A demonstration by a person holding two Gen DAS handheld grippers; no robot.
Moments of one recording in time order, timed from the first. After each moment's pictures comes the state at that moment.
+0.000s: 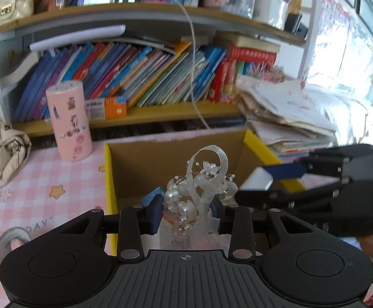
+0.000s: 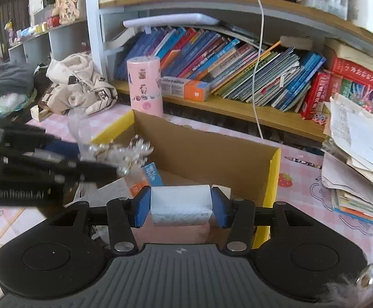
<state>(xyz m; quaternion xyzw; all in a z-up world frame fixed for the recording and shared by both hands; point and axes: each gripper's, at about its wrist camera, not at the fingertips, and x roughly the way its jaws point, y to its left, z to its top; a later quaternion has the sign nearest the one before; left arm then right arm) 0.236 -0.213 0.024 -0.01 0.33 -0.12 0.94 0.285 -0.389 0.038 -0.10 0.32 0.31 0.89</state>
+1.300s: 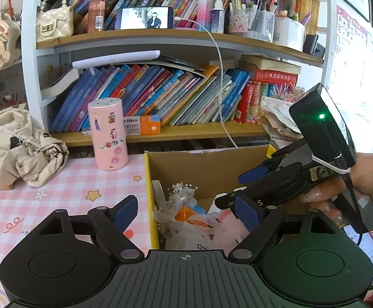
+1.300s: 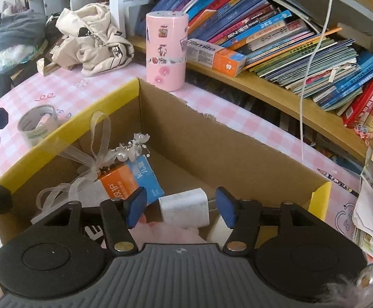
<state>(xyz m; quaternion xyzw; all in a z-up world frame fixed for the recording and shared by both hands) 0.192 -0.201 0.038 0.00 0.27 -0.05 0.96 0.350 -0.338 0.011 -0.18 0.38 0.36 0.83</state>
